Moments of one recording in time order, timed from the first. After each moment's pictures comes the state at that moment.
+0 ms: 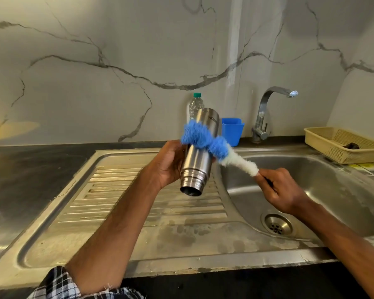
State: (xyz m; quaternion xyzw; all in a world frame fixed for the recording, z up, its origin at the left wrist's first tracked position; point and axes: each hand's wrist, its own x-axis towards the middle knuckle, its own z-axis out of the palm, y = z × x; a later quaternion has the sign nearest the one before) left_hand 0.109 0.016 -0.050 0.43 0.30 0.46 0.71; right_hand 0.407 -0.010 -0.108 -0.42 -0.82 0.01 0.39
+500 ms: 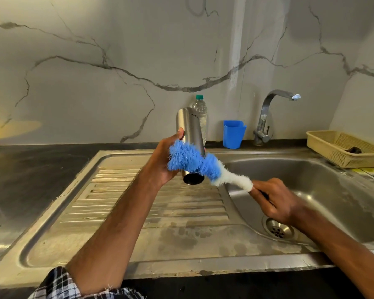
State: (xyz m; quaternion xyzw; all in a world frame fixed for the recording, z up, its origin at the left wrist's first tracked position) left_hand 0.102 0.021 -0.048 0.39 0.32 0.54 0.68; right_hand 0.400 -0.015 -0.117 -0.35 -0.87 0.02 0.35
